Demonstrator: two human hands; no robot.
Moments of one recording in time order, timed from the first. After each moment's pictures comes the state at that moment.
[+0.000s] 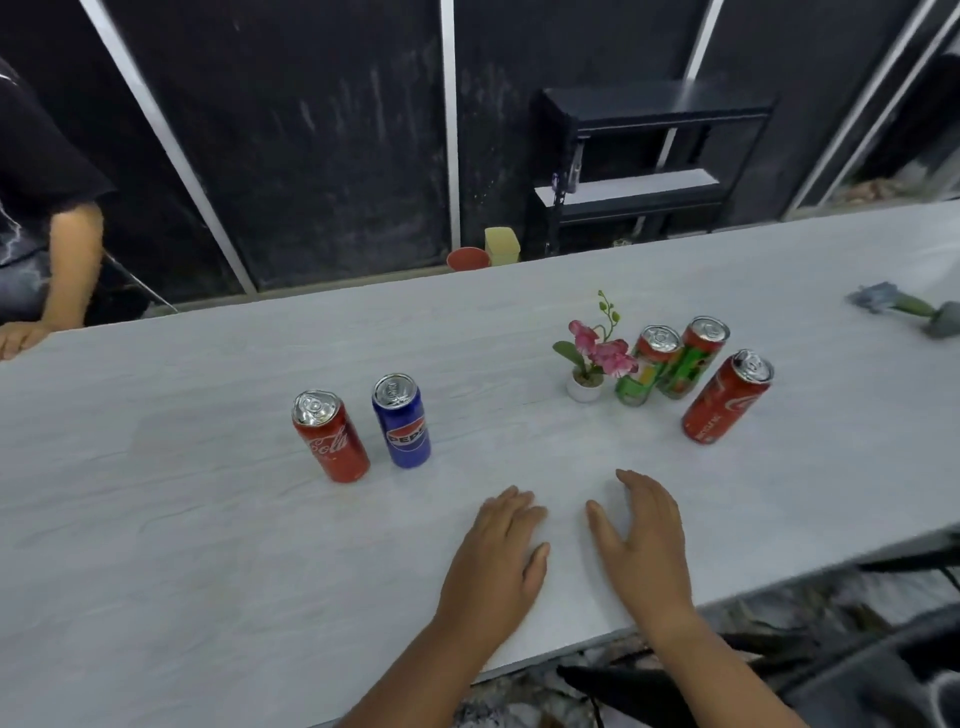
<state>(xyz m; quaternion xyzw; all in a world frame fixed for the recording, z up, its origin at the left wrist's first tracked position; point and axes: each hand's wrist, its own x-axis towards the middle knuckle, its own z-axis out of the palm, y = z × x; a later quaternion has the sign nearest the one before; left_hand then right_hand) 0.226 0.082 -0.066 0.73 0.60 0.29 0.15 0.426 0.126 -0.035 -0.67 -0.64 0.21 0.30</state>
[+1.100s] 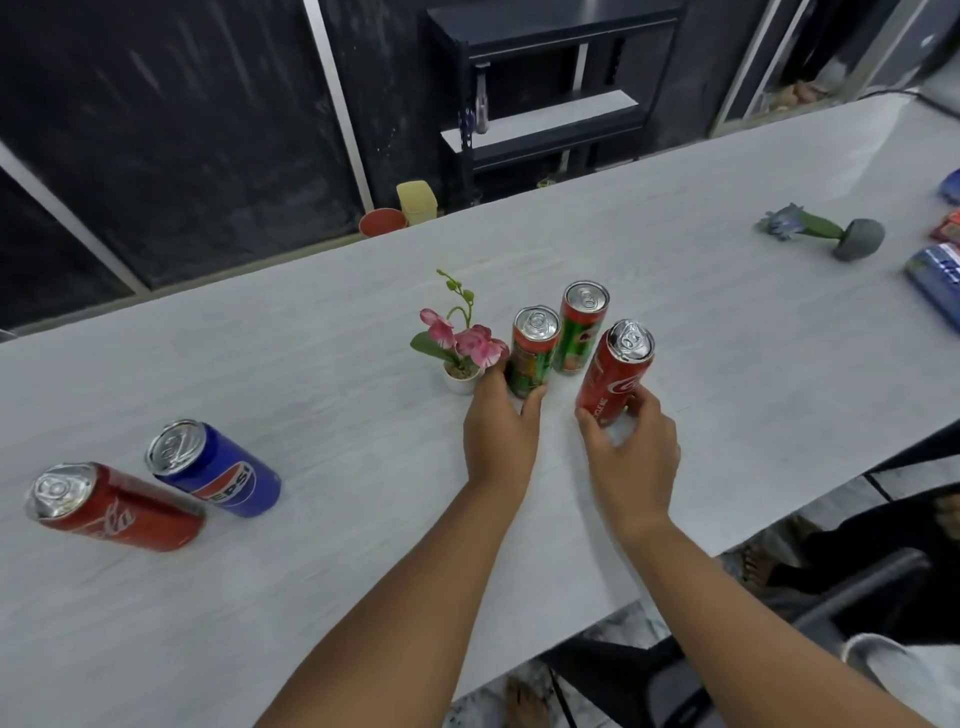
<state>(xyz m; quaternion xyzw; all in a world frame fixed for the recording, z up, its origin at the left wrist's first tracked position) 0.390 0.281 -0.036 0.54 0.67 0.44 0.27 0.536 0.248 -0.047 -0.75 -0.48 0.18 0.42</state>
